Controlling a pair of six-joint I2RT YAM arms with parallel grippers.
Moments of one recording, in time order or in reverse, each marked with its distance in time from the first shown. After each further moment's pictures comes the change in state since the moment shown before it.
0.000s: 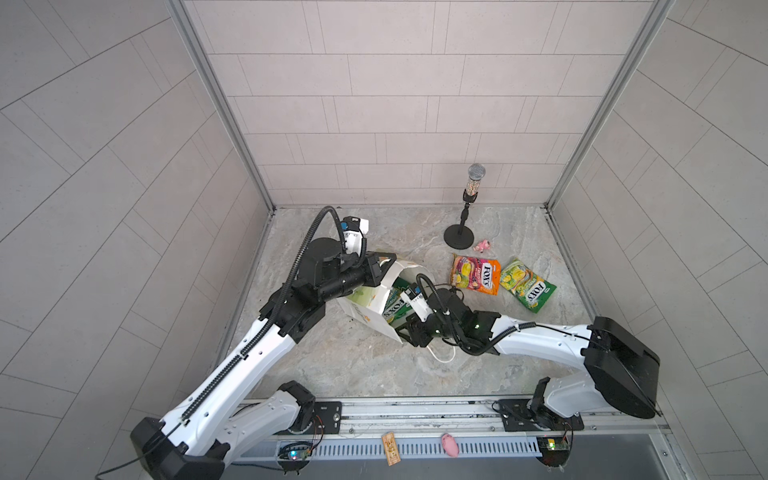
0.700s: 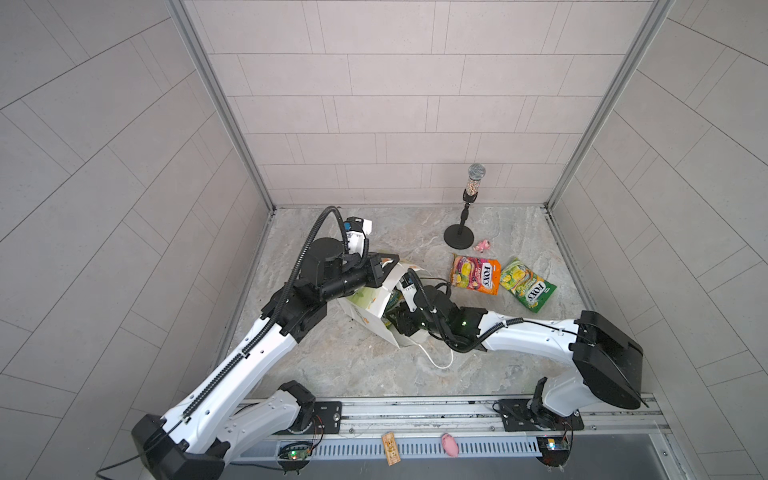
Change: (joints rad) left arm -0.013 0.008 0.000 0.005 0.016 -0.002; right arm 0.046 0.087 0.128 0.006 0.255 0.123
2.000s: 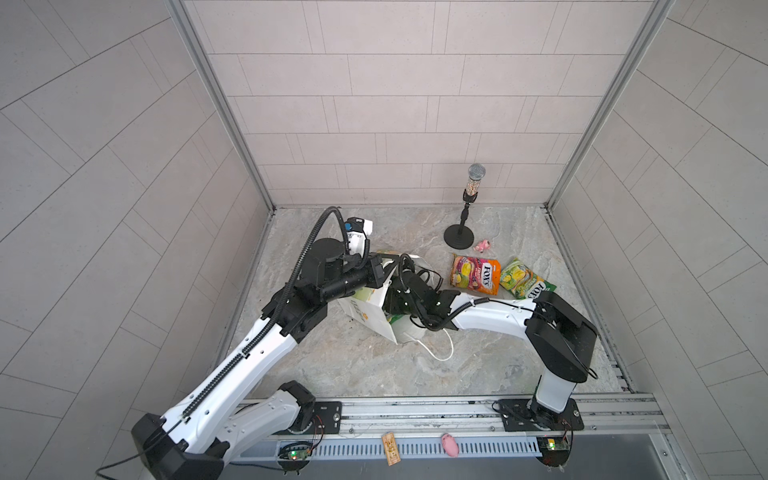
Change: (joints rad) left arm -0.011 0.000 0.000 0.000 -0.016 0.001; right arm -0.062 0.249 0.253 -0.149 0.059 0.410
